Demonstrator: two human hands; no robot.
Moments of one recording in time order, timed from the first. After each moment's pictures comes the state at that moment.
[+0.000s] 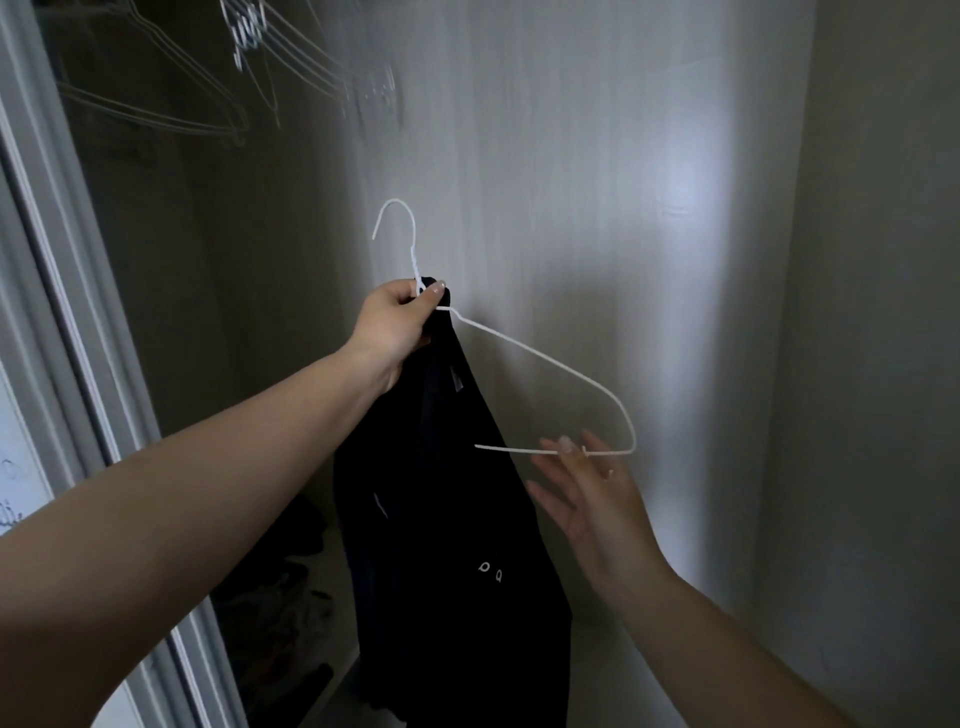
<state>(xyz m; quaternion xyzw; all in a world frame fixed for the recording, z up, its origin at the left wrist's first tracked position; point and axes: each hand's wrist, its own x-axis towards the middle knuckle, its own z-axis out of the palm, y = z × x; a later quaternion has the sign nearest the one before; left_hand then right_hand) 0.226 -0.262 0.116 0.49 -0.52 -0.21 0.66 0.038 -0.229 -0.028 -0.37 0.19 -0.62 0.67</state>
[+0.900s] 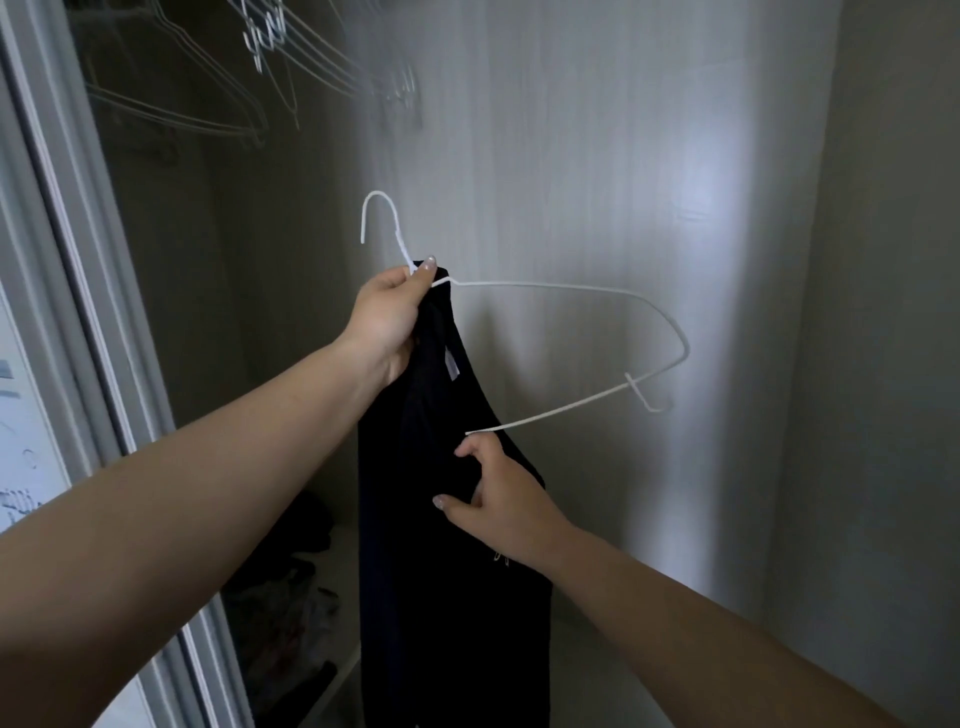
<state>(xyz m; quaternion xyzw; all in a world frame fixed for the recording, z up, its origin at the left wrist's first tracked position) 0.230 -0.253 0.126 0.40 -0.47 -0.29 0.73 0.098 -0.262 -0.038 -0.86 0.27 -0.38 0.21</state>
